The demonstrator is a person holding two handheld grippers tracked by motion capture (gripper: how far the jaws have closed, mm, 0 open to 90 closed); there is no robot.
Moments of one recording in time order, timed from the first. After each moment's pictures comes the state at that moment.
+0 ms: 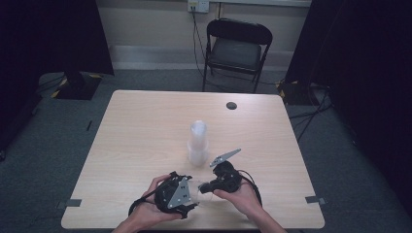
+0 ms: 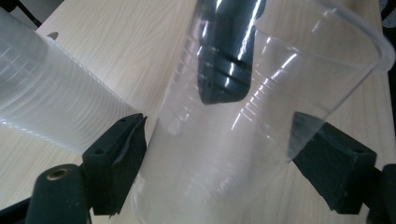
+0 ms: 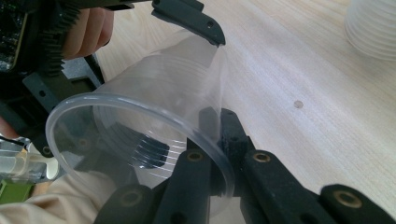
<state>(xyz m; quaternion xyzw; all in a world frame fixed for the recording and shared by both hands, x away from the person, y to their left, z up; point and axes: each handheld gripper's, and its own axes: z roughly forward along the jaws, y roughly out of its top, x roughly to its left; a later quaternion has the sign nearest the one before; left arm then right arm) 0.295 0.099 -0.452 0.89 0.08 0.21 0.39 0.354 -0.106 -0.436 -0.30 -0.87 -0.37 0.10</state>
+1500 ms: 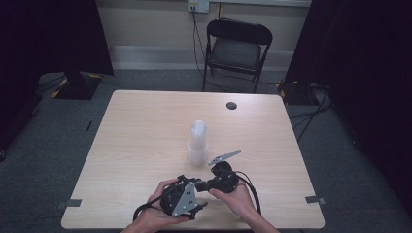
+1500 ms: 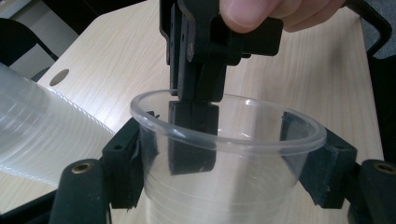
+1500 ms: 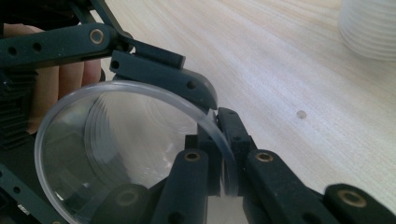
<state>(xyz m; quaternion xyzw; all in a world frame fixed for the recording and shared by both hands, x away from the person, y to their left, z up) 0.284 0.083 -0.450 0.87 0.05 0.24 0.43 0.353 -0.099 -0.444 -0.35 -0.85 -0.39 0.10</state>
